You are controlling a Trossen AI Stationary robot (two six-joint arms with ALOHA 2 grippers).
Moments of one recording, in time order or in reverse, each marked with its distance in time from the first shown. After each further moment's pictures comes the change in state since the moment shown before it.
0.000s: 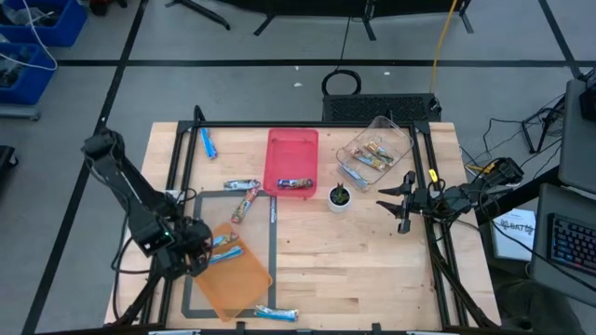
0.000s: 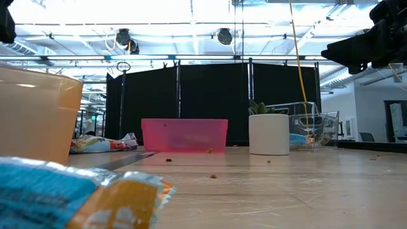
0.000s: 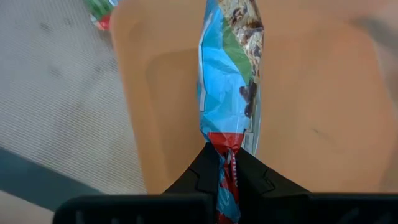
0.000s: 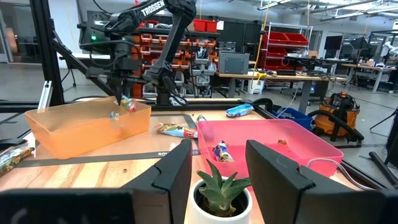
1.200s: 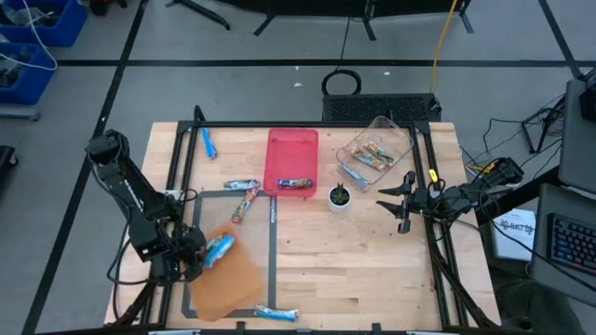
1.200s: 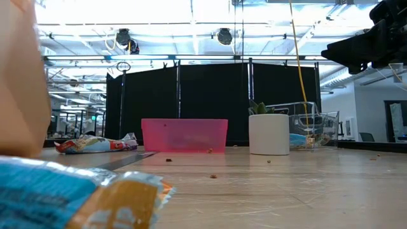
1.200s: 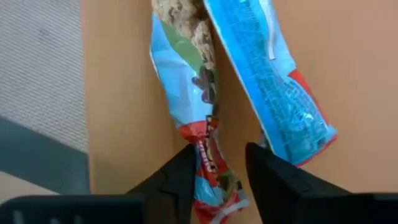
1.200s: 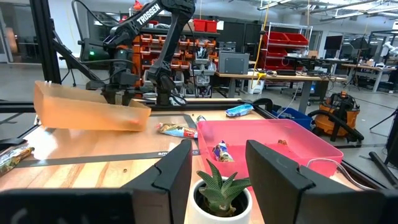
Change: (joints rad) left arm -0.142 0.065 -0.122 0.133 0.055 -0.155; right arm 0.000 0.000 0.000 0.000 0.000 0.000
